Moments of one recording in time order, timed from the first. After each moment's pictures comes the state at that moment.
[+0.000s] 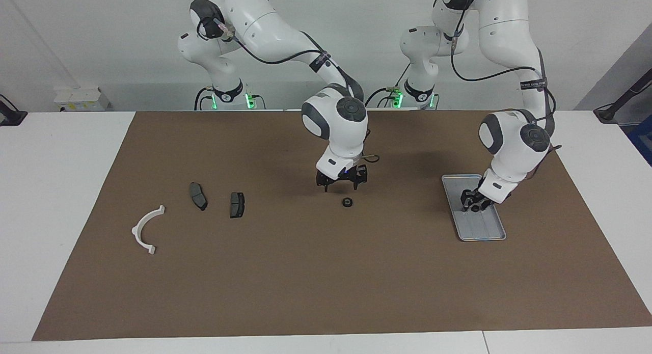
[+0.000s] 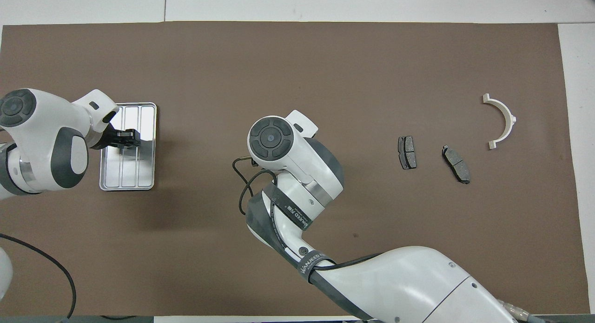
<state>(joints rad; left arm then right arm) -0.01 0.30 0.02 -2.03 -0.02 2.34 0.04 0.55 0.55 0.15 -1.56 -0.12 2.11 0.69</state>
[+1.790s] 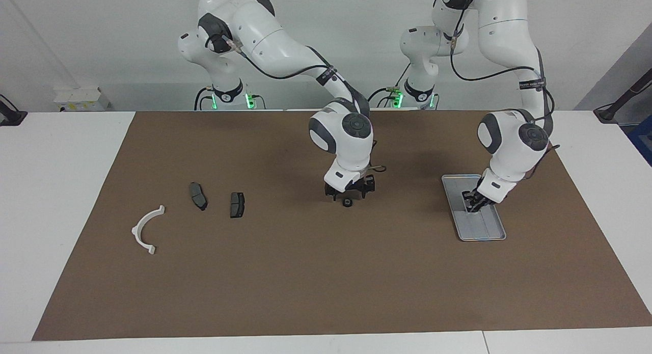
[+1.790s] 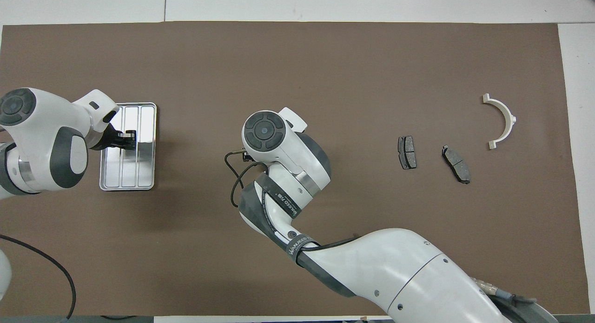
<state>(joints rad) -0.01 0.29 0.02 -2.02 -0.02 2.29 0.01 0.56 0.68 0.16 -1.45 -0.10 2.15 0.69</state>
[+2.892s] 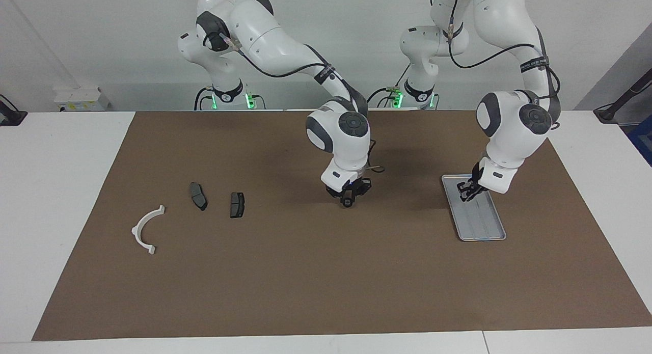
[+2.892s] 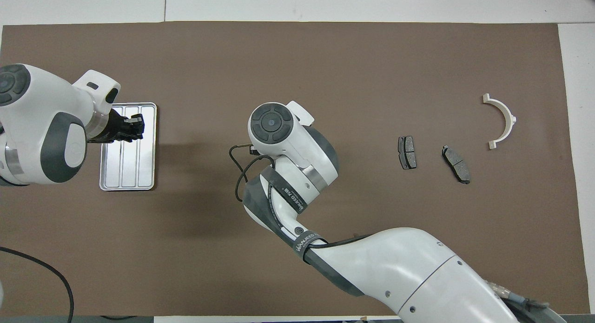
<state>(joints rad) -0.07 0.21 -0.02 -1.93 -0.03 2.13 -0.33 0.53 0.64 0.15 -1.44 -0.09 2.09 0.67</state>
